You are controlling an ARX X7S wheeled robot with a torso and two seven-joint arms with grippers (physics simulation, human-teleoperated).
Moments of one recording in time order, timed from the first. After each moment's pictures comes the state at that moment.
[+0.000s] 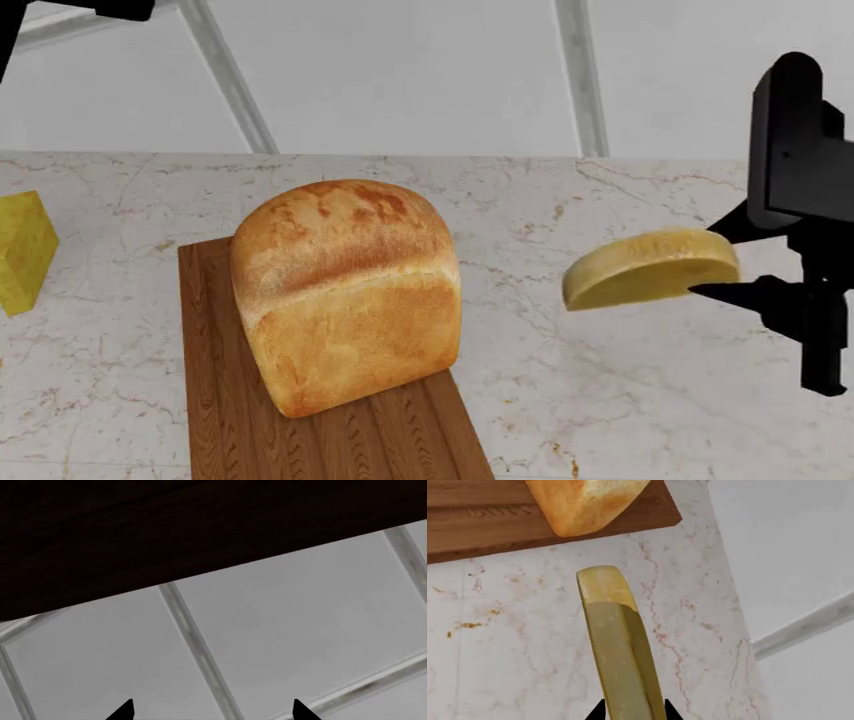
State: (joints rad) left arm -1.21 -0.25 0.30 -0.05 -0.18 -0.76 -0.19; right arm 1.49 0.59 -0.75 1.31 -0.02 -0.44 -1.39
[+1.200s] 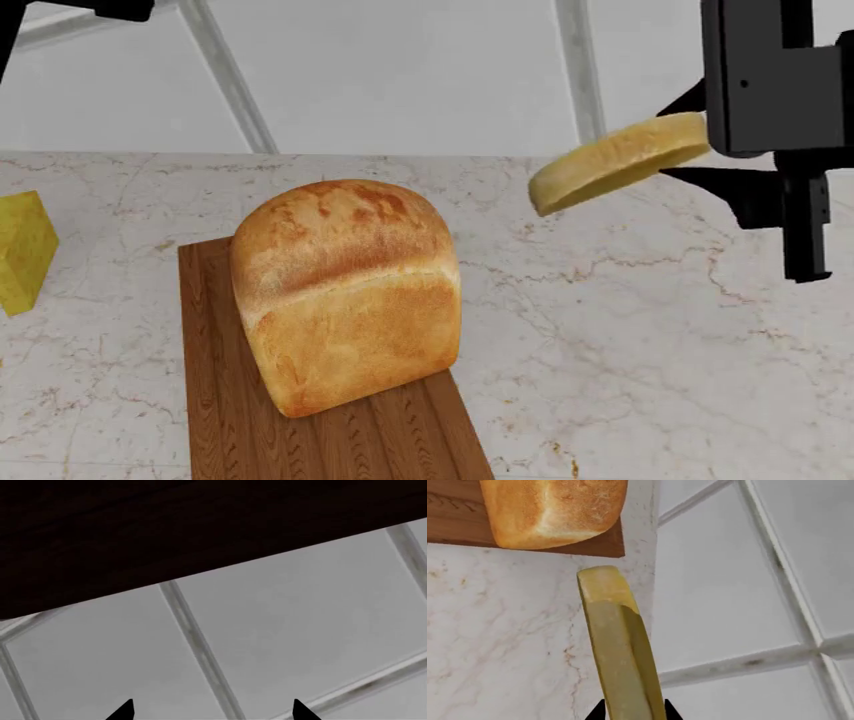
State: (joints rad) left arm -1.21 -0.25 0.31 -0.06 -0.20 -0.76 -0.21; right arm 1.67 0.54 -0.90 1.31 -0.03 -0.69 -1.24
